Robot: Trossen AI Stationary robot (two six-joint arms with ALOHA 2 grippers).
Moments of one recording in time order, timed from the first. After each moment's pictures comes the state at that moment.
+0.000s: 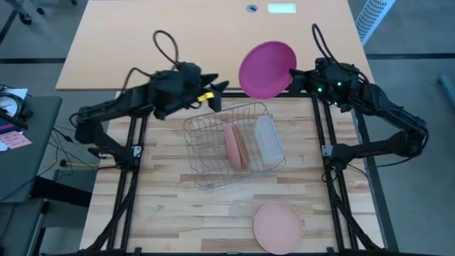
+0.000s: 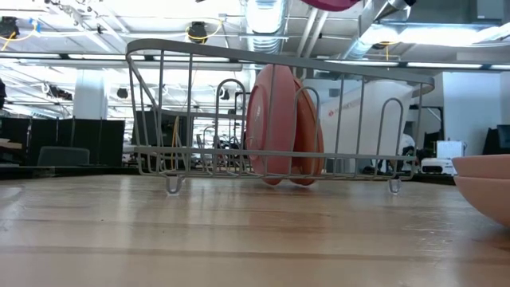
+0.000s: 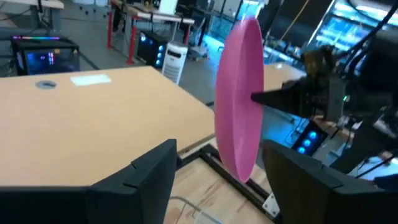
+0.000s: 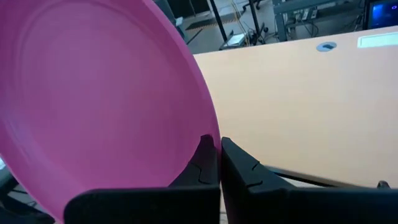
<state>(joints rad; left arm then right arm) 0.07 1.50 1.89 -0.53 -0.60 -0.41 -0.36 1.07 1.44 -0.68 0.52 0.59</state>
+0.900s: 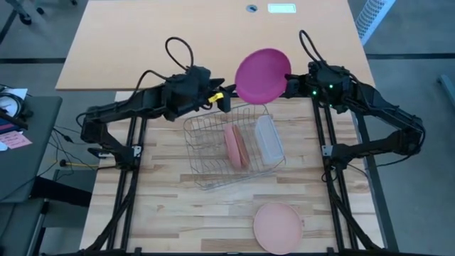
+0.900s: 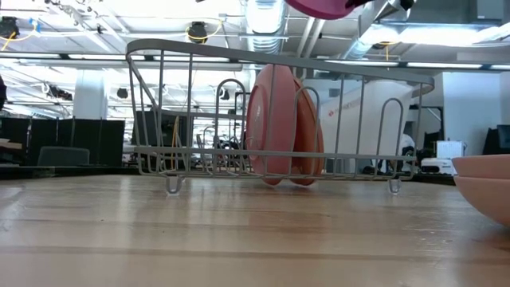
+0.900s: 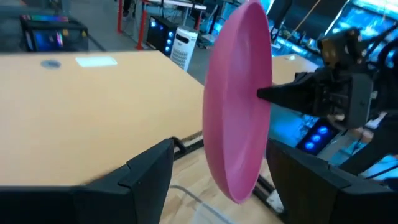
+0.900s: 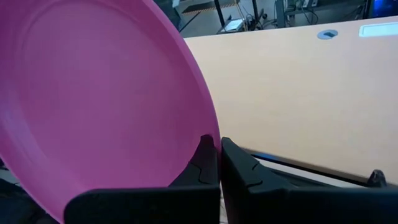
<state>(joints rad) 0.09 1.56 1.89 -0.53 -0.60 -0.51 -0.34 1.10 1.44 -0.73 0.52 0.60</state>
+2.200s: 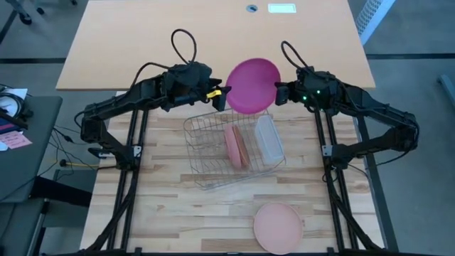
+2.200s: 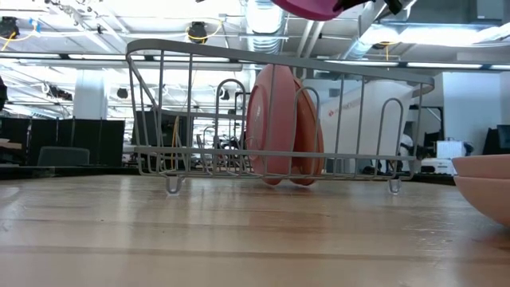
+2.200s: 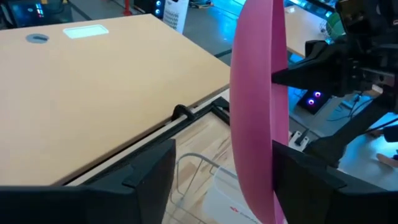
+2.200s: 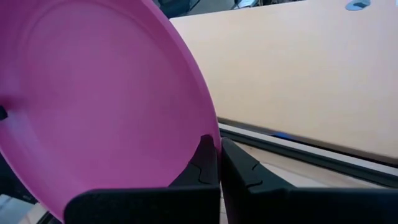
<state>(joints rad) 0.19 1.55 1.89 -0.68 -0.40 -0.43 -0.26 1.17 1.44 -0.73 0.49 0.67</state>
